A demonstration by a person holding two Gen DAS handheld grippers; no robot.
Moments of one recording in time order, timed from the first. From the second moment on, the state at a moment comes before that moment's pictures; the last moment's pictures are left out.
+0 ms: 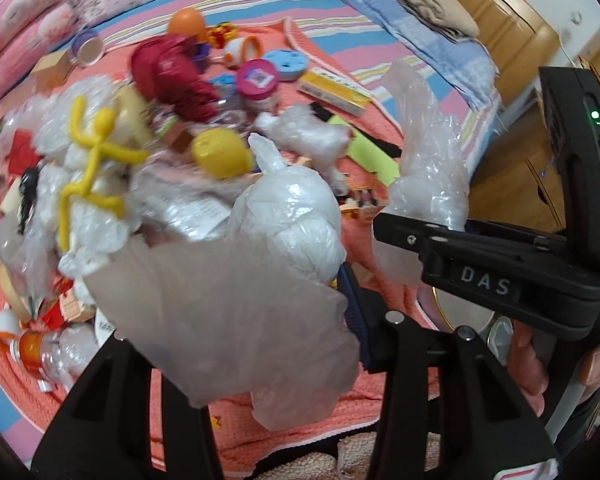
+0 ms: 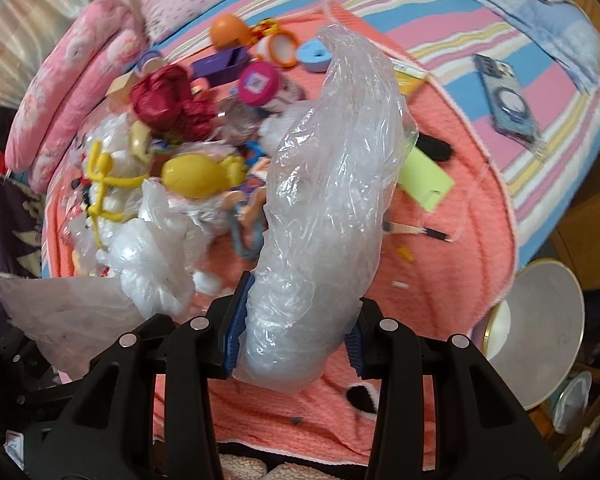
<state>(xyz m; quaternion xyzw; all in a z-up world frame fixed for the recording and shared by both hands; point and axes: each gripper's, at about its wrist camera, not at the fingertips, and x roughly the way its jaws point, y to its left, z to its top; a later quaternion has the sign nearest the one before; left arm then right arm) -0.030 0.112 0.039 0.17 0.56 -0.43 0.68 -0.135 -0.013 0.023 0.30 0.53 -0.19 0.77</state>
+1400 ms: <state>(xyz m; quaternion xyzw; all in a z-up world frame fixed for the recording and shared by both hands) -0.268 -0.069 0.027 0.37 0.43 -0.64 0.52 -0.430 -0.152 -0.032 0.45 0.45 -0.48 0.61</state>
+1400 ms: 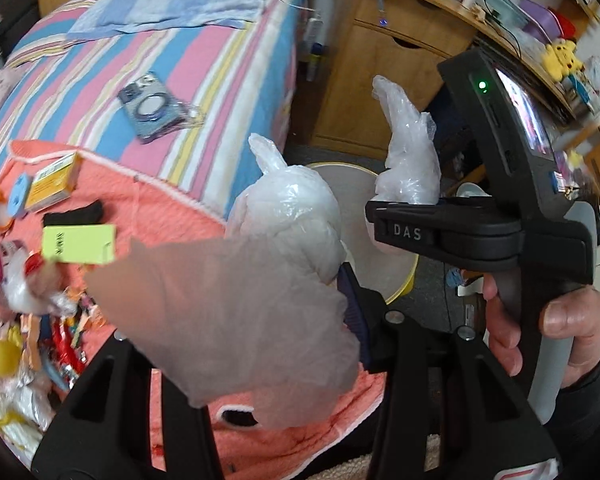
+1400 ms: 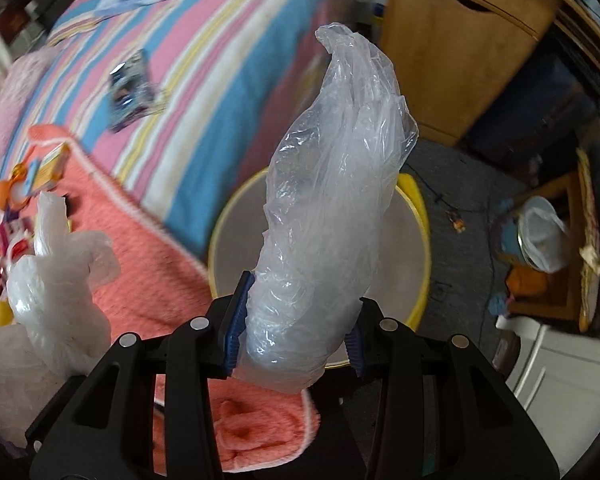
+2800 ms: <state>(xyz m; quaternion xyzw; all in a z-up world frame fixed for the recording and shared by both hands) -0.209 -0.063 0.011 0.34 0.43 -0.60 0.58 -0.343 -0.155 -0.033 0.42 0.48 -0.42 0.65</state>
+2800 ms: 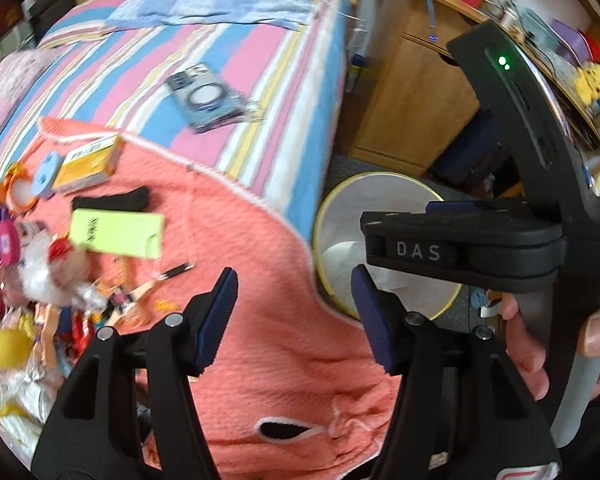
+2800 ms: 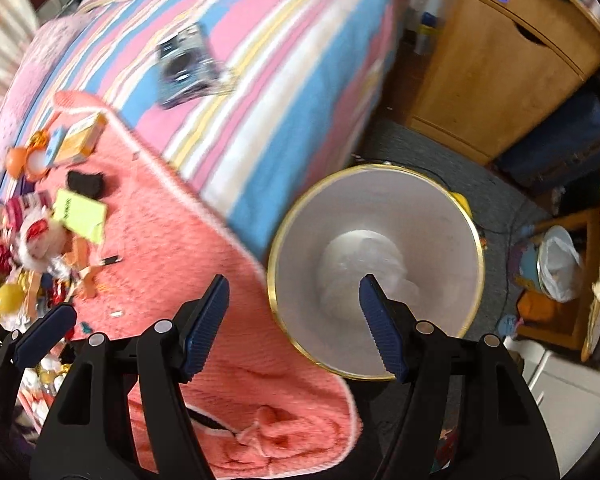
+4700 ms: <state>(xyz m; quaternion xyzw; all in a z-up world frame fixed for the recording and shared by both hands) 0.251 0.114 -0.069 0.17 0.59 -0.17 0.77 0.186 -0.026 -0.068 0.19 0.62 -0.12 0.75</state>
